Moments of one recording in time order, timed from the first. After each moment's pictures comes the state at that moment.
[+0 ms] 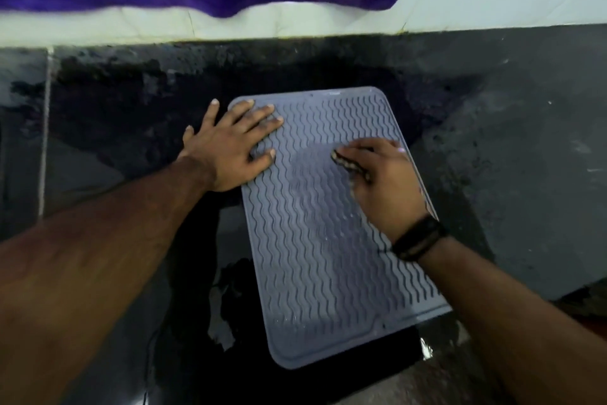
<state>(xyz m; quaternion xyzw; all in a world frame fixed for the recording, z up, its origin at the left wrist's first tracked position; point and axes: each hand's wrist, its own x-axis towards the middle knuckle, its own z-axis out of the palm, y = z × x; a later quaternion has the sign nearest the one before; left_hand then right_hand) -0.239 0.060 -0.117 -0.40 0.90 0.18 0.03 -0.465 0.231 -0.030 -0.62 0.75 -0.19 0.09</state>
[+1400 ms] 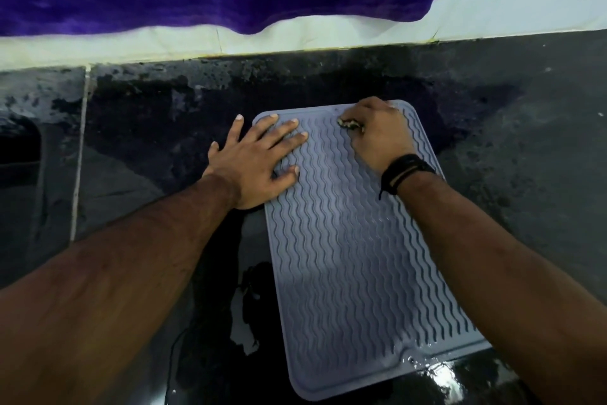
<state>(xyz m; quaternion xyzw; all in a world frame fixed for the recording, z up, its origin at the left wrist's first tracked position) -0.239 0.061 -0.115 -0.40 0.90 0.18 0.05 -0.488 0.109 -0.066 -0.65 0.74 -0.16 0.05</state>
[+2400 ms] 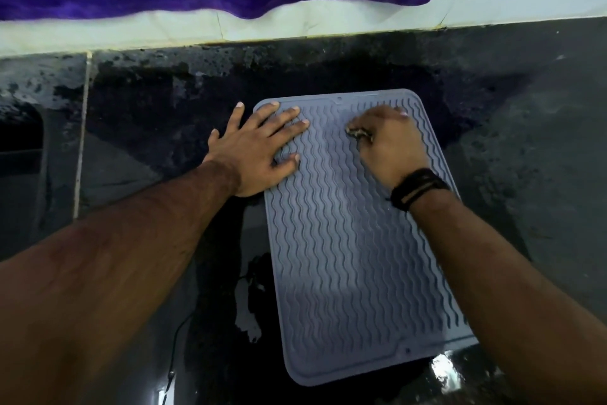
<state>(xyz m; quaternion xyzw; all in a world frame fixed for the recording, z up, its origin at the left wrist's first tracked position) -0.239 0.060 -0.116 -0.40 0.90 0.18 0.05 -0.485 0.145 -0.066 -0.65 0.74 -0.16 0.06</state>
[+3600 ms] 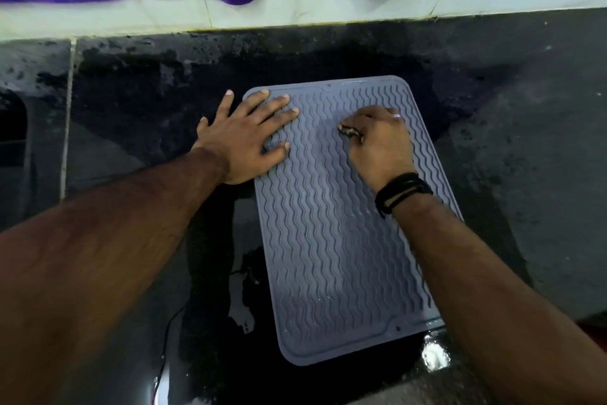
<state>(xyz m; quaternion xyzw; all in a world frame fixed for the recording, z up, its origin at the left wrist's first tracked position) -0.238 0.060 -0.116 -0.40 0.90 0.17 0.04 -0.472 0.167 -0.068 -0.62 0.76 -0.20 0.03</state>
